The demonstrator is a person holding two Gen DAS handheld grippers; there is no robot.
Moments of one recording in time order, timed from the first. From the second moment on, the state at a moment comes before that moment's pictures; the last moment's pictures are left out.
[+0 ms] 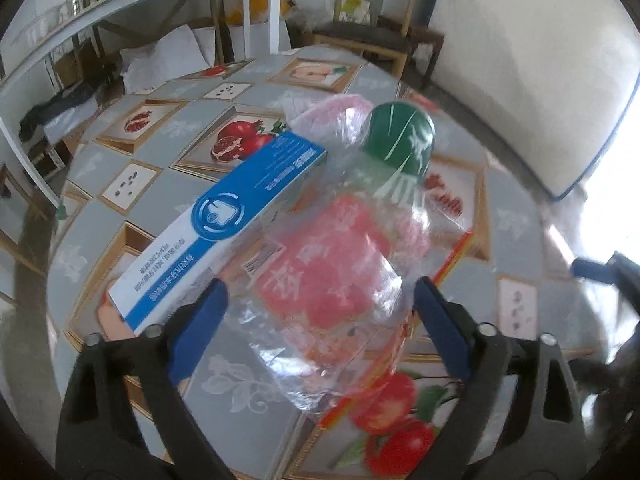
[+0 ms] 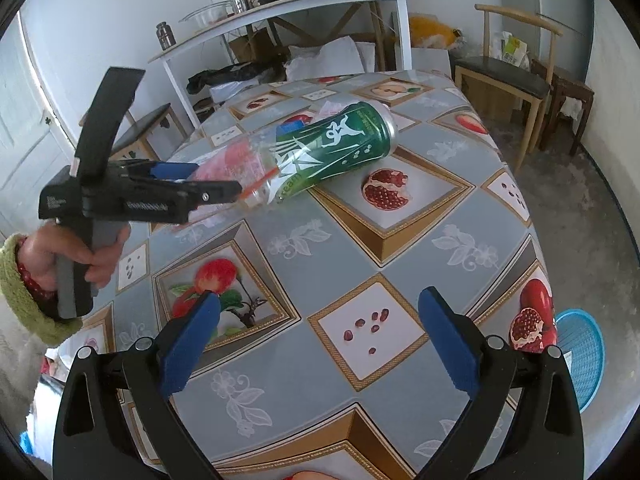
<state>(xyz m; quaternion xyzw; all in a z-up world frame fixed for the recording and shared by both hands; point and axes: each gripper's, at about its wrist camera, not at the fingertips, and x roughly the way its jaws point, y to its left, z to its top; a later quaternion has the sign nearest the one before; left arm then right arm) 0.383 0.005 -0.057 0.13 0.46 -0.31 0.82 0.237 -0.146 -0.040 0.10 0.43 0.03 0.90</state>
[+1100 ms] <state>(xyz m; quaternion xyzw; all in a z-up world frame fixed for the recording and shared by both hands) 0.317 0.050 -0.007 0.04 0.43 -0.32 0.84 0.220 -0.162 -0.030 0.12 0.42 0.02 0.90</state>
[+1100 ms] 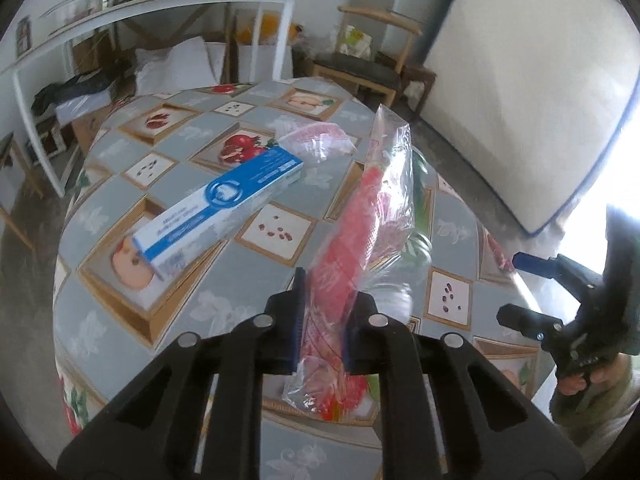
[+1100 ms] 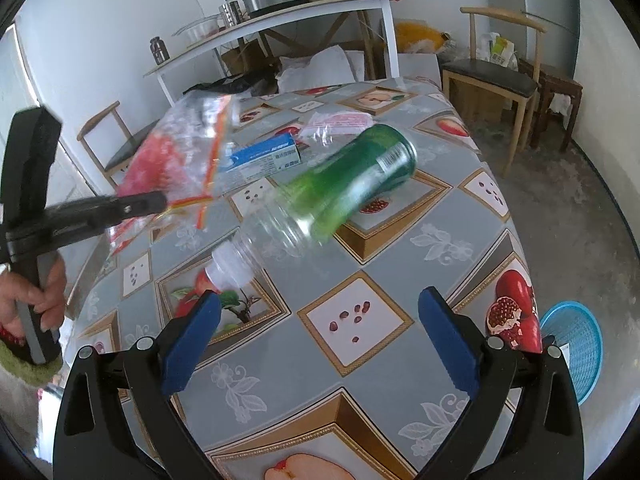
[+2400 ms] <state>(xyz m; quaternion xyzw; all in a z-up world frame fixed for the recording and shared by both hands) 0.211 0.103 -0.055 -0.21 0.48 -0.25 0.81 0.314 -0.239 -0.090 0.35 0.54 0.09 0.76</state>
